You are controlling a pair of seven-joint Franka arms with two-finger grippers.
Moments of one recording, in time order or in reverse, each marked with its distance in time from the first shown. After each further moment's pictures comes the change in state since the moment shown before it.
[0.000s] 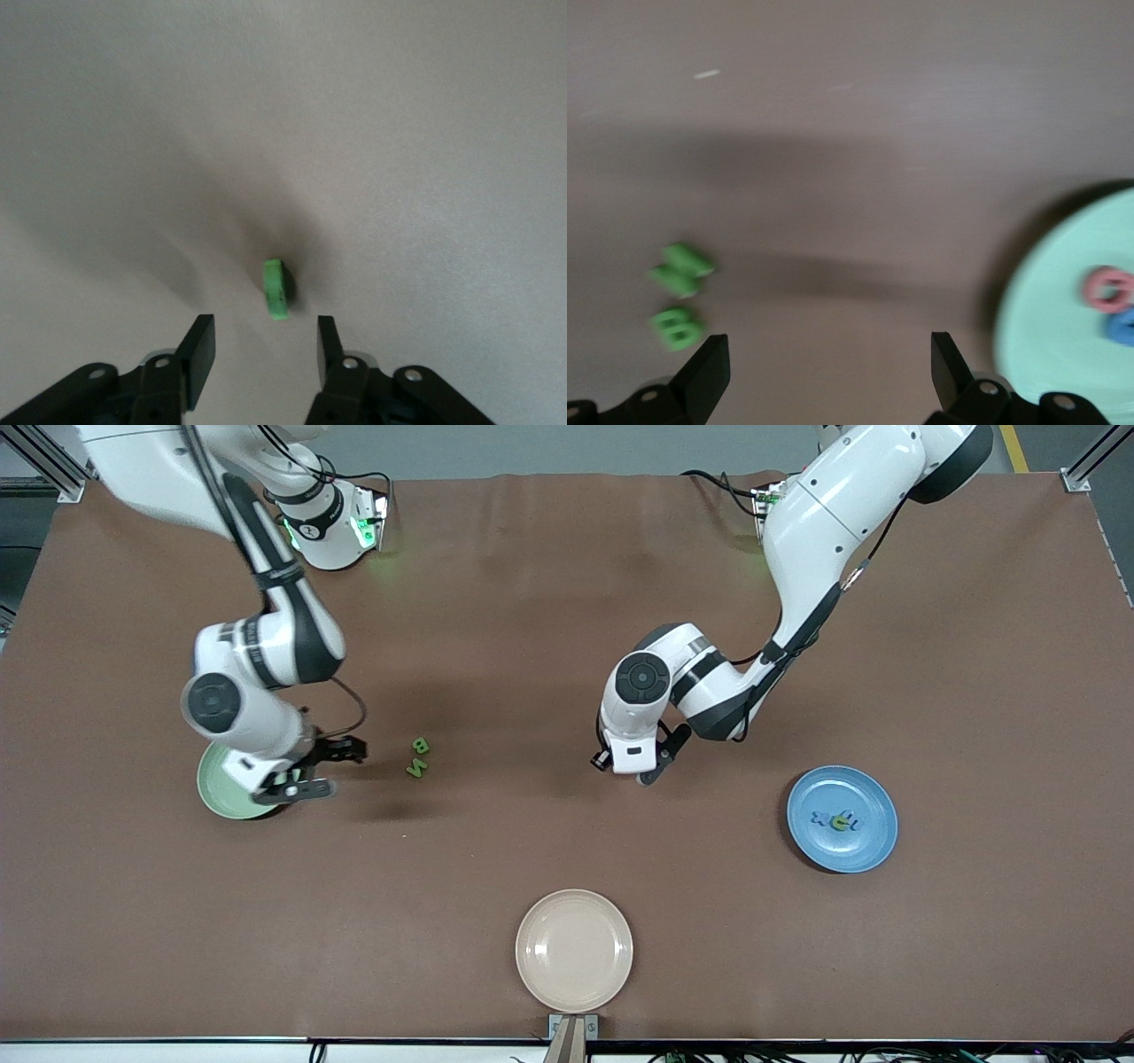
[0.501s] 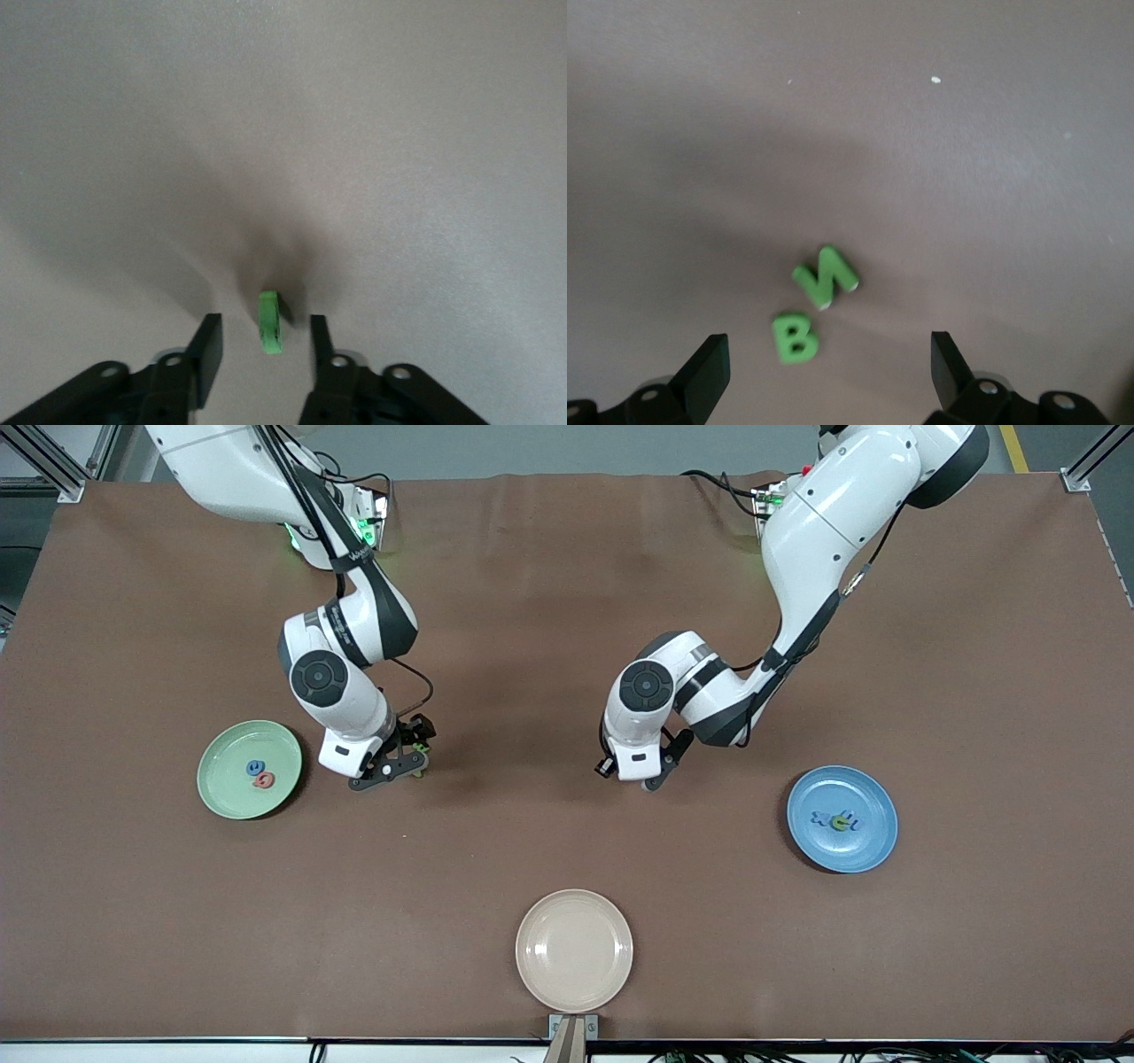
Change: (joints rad) left arm -0.002 0.015 0.022 0.005 0.000 0.009 -0.004; right arm 0.124 0.072 -0.009 -0.015 -0.001 0.153 -0.139
